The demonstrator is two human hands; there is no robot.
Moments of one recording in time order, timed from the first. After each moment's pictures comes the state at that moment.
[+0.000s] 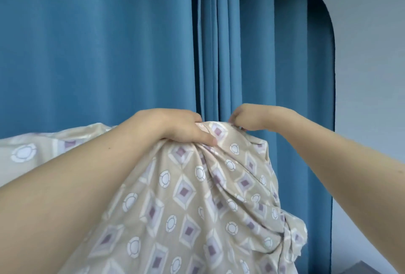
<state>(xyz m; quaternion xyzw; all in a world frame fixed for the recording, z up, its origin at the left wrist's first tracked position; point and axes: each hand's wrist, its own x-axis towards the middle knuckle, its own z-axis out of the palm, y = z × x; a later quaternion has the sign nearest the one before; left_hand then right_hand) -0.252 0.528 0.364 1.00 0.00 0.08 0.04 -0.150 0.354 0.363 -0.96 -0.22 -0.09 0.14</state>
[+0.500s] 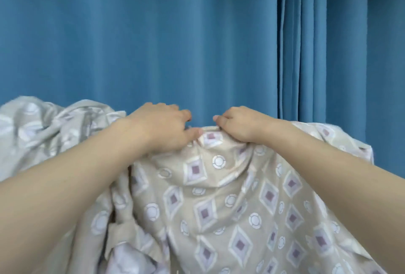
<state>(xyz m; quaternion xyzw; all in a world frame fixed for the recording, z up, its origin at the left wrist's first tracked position) -0.421 0.698 0.355 0.95 0.14 0.20 -0.21 -0.290 0.552 0.351 -0.88 -0.41 -0.18 0.16</state>
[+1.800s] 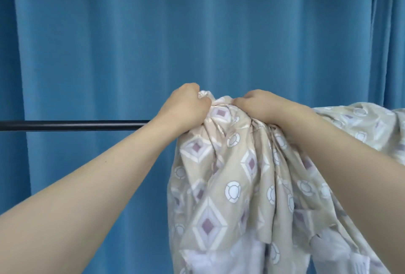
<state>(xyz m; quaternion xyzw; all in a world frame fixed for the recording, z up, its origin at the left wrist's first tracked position) -0.624 0.932 0.345 0.87 0.13 0.42 0.20 -0.497 0.797 0.359 -0.88 -0.35 -0.14 0.28</state>
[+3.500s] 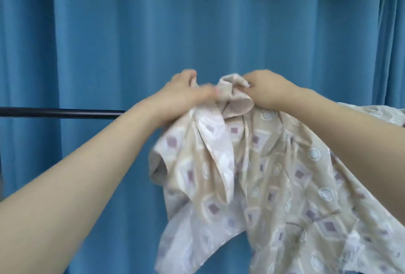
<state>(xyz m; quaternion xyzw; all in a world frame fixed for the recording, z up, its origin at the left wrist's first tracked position) -0.733 1.025 0.361 0.90 0.06 0.32 0.27 -0.597 0.858 0.377 -0.84 -0.41 -0.33 0.16</state>
